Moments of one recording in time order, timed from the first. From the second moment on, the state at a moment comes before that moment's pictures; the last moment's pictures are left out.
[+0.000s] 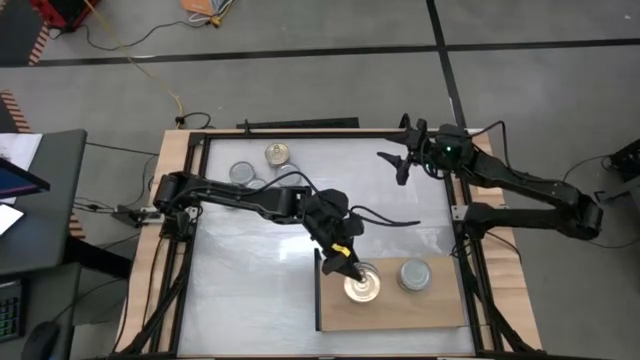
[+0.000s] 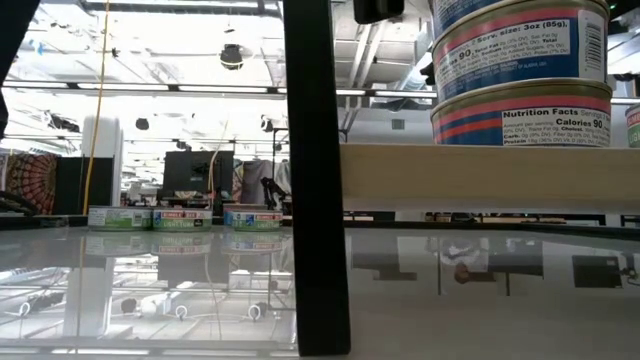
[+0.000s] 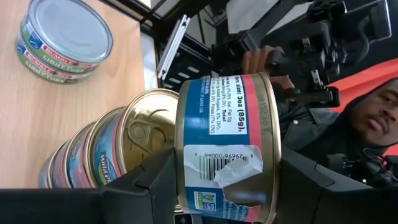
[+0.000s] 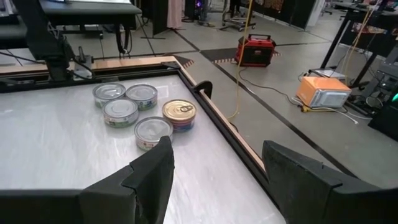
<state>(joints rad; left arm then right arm) -0.12 1.90 1.73 -0.24 0.60 -0.66 -0.52 0.88 0.70 -0.05 -0.05 -0.14</state>
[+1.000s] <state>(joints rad) -0.09 1.90 1.87 -0.58 0.57 -0.34 -0.52 0.88 0.70 -0.05 -0.06 -0.13</state>
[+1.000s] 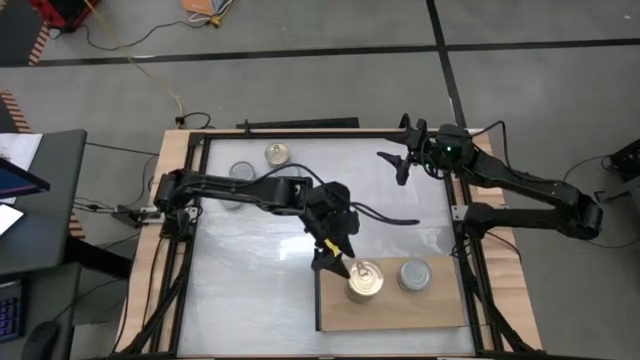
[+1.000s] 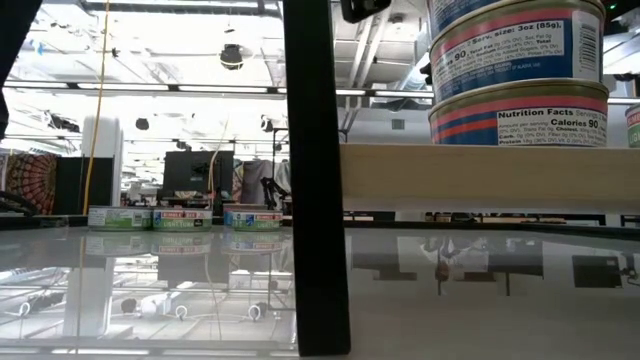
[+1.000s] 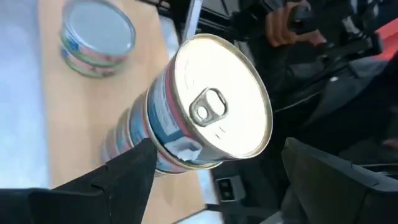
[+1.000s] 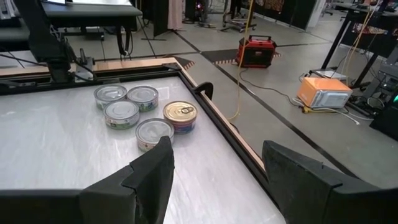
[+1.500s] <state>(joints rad) -0.18 1.88 2.01 -1.03 -0.21 -0.03 -0.50 0.88 0.70 -0.05 -0.06 -0.15</state>
